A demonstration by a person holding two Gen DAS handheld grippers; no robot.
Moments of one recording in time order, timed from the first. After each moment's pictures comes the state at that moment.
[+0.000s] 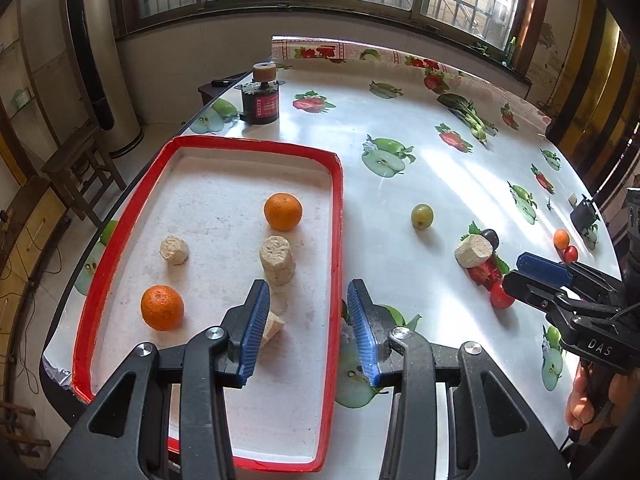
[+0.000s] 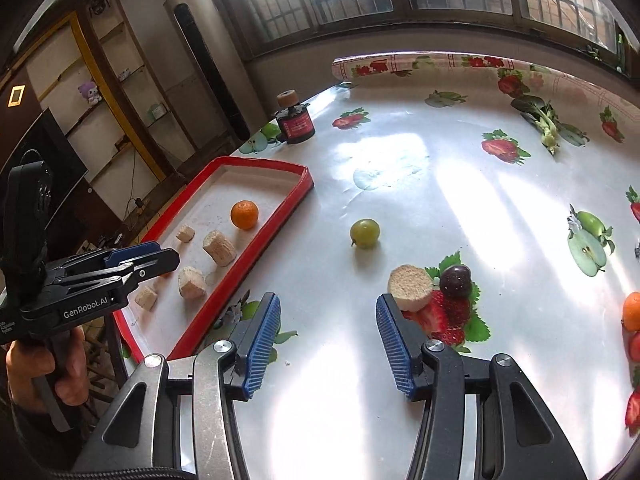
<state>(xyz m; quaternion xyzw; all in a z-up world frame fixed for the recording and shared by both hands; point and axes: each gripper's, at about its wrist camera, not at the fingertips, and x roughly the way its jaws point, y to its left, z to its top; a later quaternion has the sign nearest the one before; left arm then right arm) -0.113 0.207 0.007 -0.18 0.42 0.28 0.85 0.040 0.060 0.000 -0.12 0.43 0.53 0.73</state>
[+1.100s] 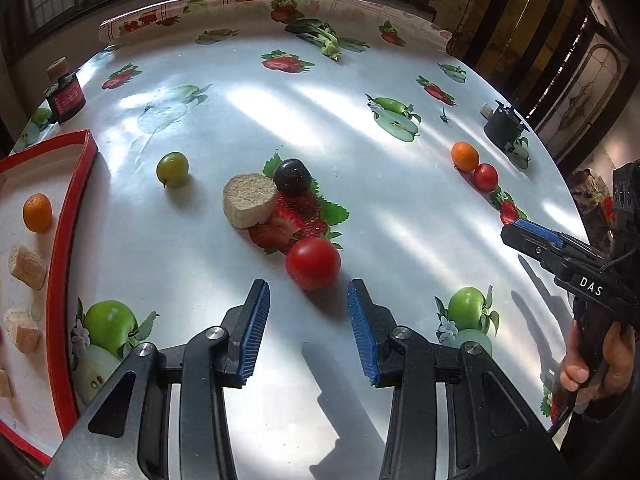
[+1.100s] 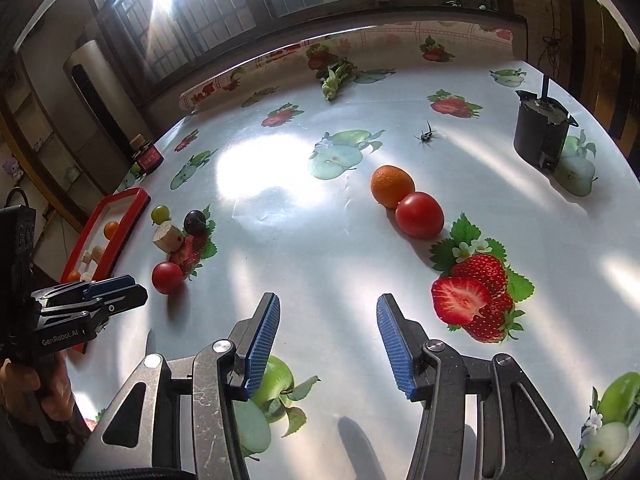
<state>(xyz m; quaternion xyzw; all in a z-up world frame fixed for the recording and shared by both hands) 0.005 0.076 -0.039 -0.16 0.48 0.11 0.85 0.139 -0.133 -0.030 -0.05 0.46 0.37 0.80</state>
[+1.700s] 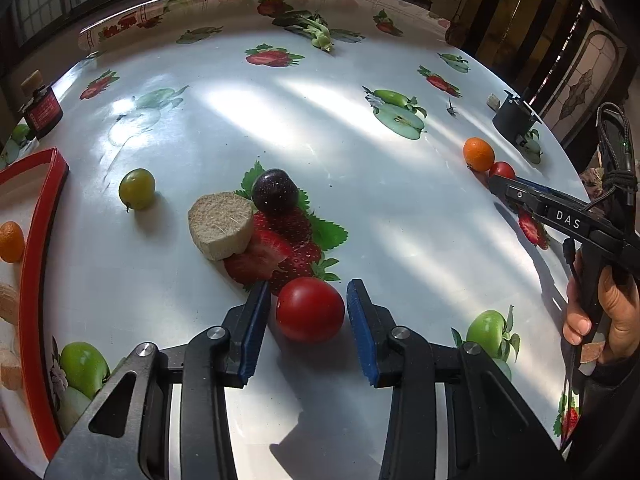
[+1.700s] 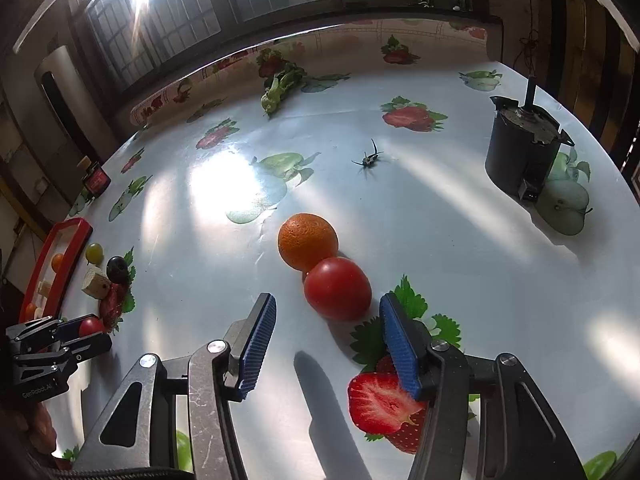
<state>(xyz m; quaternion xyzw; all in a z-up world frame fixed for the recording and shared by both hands) 0.034 0.076 -0.056 -0.14 0.49 0.11 0.86 0.208 -0.122 -0.052 -0.07 0.45 0.32 0.83</state>
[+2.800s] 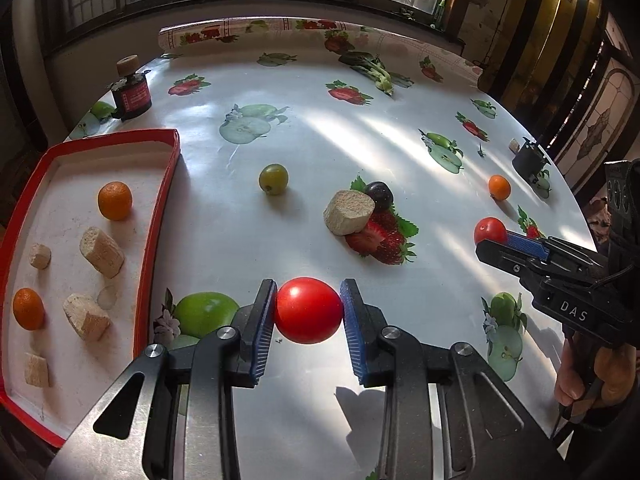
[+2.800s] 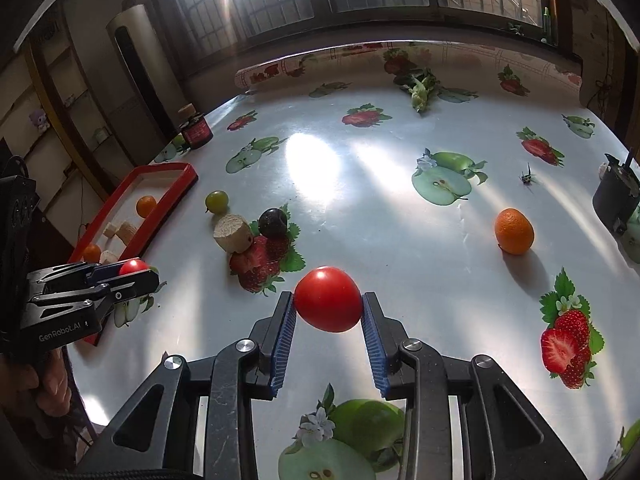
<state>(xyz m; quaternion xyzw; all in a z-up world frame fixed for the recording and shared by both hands) -0.050 0.126 -0.021 -0.17 0.44 0.17 0.87 0.095 -0.046 -0.024 -0.11 0.43 0.44 0.78</state>
